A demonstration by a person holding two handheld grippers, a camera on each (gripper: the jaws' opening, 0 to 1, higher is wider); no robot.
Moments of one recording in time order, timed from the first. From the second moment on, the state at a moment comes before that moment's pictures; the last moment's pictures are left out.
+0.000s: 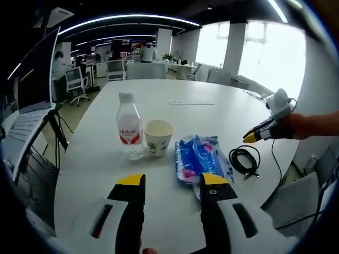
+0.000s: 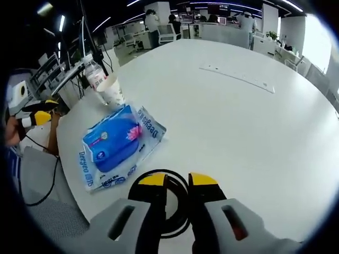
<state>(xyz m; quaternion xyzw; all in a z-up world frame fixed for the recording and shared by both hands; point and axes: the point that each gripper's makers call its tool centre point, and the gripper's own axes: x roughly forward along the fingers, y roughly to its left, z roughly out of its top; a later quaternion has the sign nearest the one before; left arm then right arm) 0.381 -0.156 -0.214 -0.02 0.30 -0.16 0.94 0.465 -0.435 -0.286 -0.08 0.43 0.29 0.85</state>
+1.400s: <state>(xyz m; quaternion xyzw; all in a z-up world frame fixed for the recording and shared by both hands) 0.369 -0.139 -0.204 -0.04 0.29 -0.14 0.95 0.491 -0.330 -0.263 -0.15 0.41 0.42 0.80</state>
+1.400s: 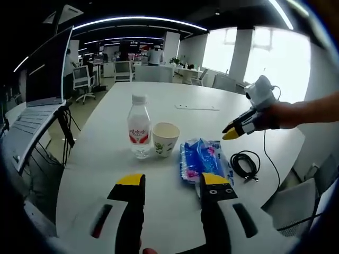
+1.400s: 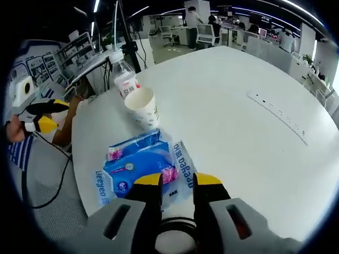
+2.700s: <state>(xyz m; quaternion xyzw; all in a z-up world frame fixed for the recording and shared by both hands) 0.342 -0.139 -0.202 -0.03 0.29 -0.14 0.95 0.525 -0.271 -0.309 -0.25 0.40 0.51 0.72</state>
